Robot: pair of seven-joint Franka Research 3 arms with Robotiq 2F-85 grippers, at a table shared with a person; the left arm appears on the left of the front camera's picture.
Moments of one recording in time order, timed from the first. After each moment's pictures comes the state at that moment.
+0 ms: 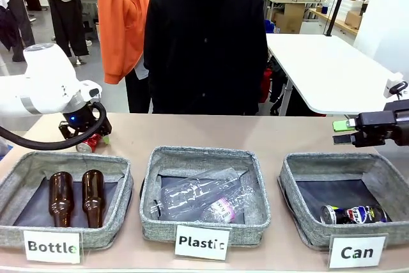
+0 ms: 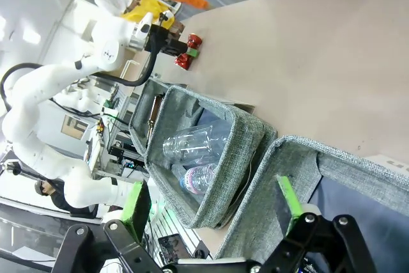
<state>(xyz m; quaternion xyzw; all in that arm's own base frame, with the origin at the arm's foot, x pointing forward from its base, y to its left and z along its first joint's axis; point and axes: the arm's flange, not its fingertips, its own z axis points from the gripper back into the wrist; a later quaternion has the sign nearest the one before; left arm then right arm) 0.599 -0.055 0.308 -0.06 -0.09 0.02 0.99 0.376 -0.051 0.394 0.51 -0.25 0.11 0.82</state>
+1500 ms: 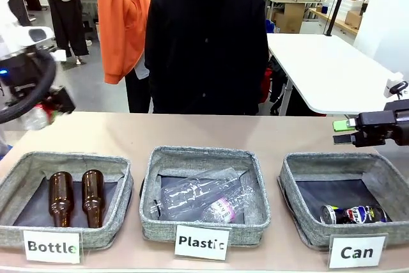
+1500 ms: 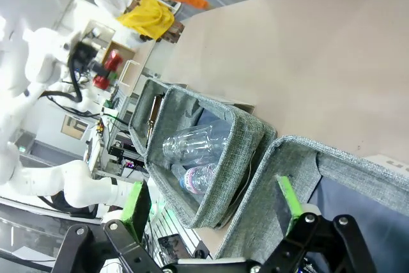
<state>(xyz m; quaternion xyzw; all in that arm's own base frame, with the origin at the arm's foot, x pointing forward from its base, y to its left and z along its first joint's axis) 0.426 -0.035 0.503 -0.14 0.02 -0.05 0.99 0.376 -0.051 0.394 0.51 -0.25 0.11 0.82</state>
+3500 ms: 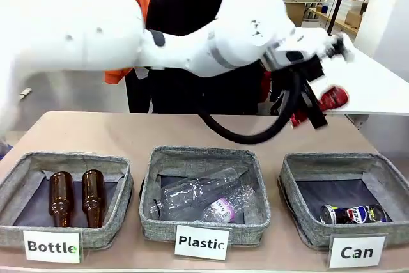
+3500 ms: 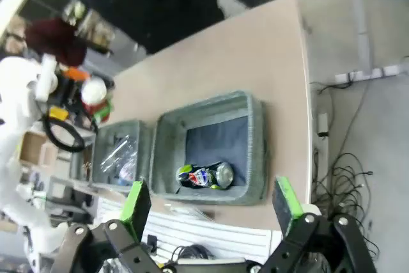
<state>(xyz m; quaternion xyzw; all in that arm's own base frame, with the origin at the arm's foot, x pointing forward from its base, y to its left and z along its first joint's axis) 0.456 -0.605 0.491 -0.27 -0.17 -0.75 0.58 0.168 -0.310 0.537 0.32 -0.35 -0.09 0.87</state>
